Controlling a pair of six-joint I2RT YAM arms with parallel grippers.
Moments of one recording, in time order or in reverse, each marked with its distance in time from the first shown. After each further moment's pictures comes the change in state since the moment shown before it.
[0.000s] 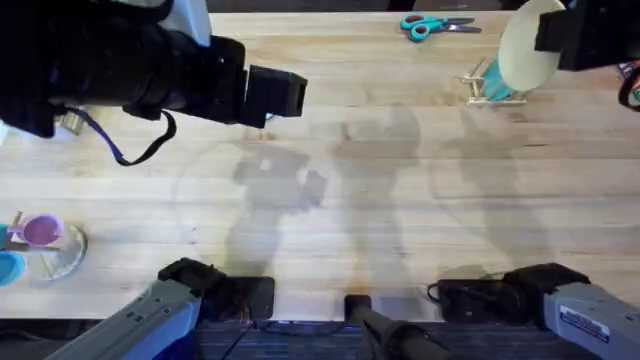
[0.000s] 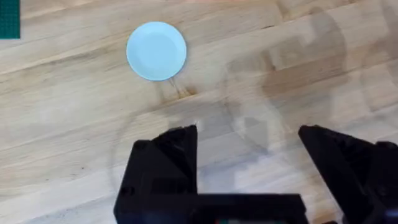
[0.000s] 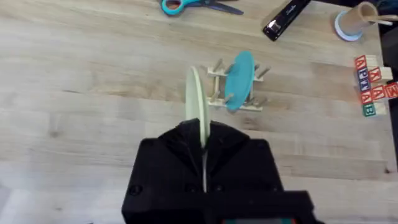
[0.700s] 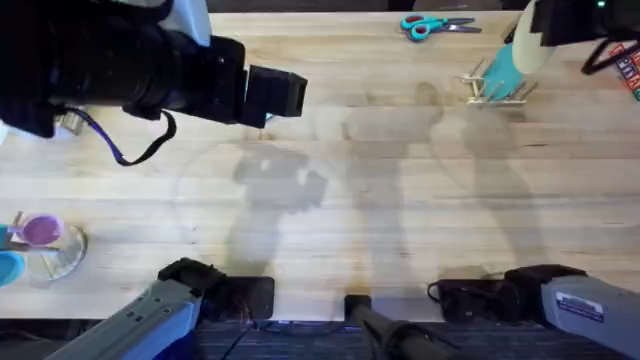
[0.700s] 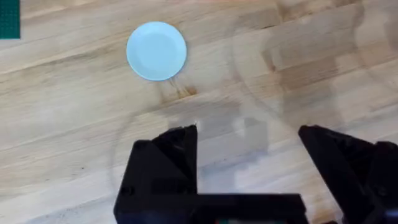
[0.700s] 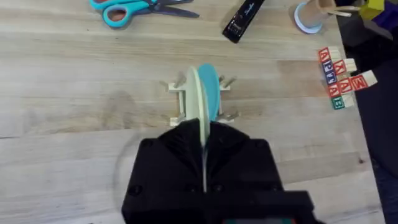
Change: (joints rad) left arm 0.000 0.000 0.000 0.000 0.000 0.000; right arm -0.074 0.197 0.000 0.171 0.126 0.000
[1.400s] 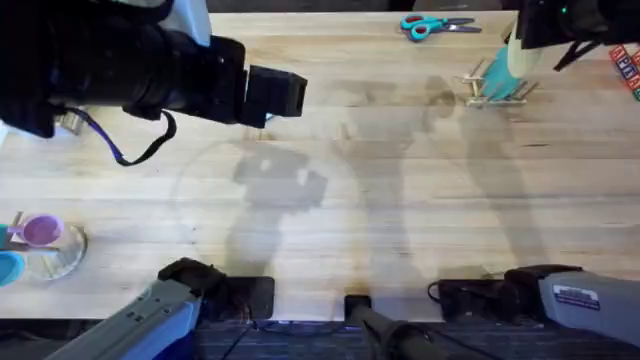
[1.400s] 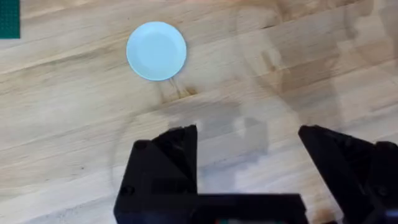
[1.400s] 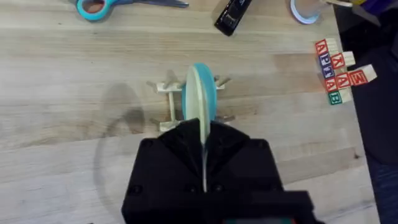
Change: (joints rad) left arm 0.000 0.000 0.000 0.000 0.000 0.000; right arm -0.012 0.124 0.000 0.060 0.059 0.003
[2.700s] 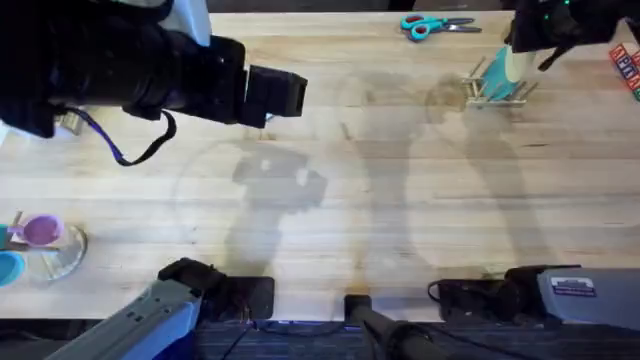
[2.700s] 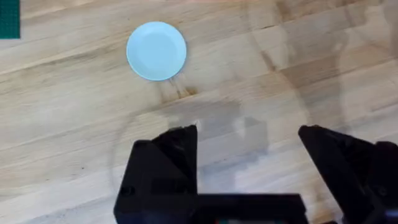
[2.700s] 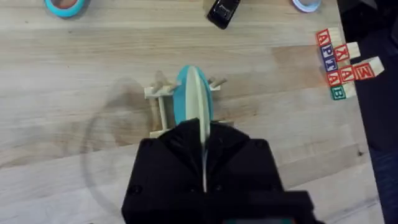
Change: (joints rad) left arm 0.000 0.000 0.000 0.000 0.000 0.000; right arm -0.045 0.115 0.000 0.071 0.012 0.000
